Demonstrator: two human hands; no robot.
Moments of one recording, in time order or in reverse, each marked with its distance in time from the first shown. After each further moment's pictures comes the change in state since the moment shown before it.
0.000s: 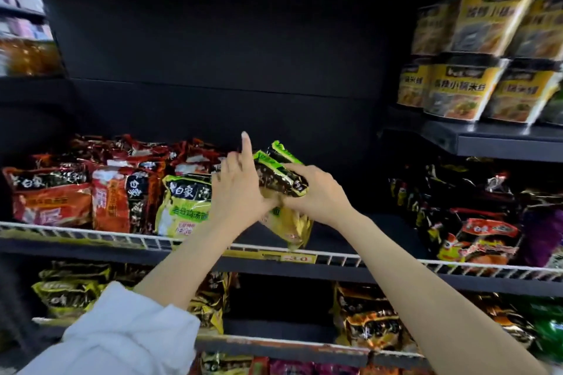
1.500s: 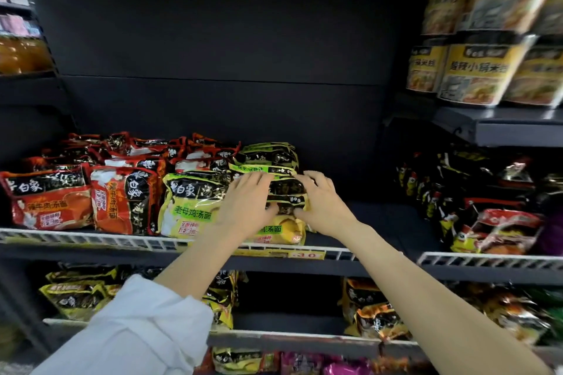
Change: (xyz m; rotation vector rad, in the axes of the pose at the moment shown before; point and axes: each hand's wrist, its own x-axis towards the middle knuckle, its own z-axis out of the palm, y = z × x) left_hand 0.009 -0.023 0.036 0.174 -0.223 0.202; right_hand 0.007 0.034 0.041 -0.102 -0.090 0.025
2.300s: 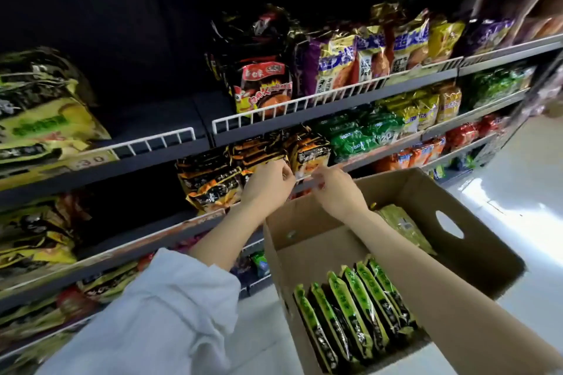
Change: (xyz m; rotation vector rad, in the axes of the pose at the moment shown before) left_hand -0.121 0.363 0.111 -0.592 -0.439 0.152; right_hand -0.363 0.204 -0.067 -0.028 0.109 0.744
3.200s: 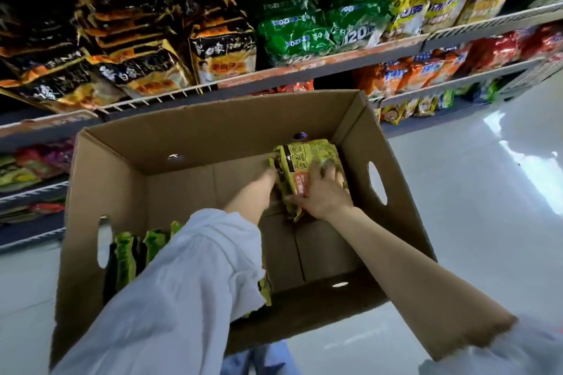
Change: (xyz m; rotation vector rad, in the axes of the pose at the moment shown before) left_hand 0.070 0.075 0.358 -0.875 -0.262 -1.170; right_hand 0.022 0.320 0.046 -0.238 -0.605 0.234
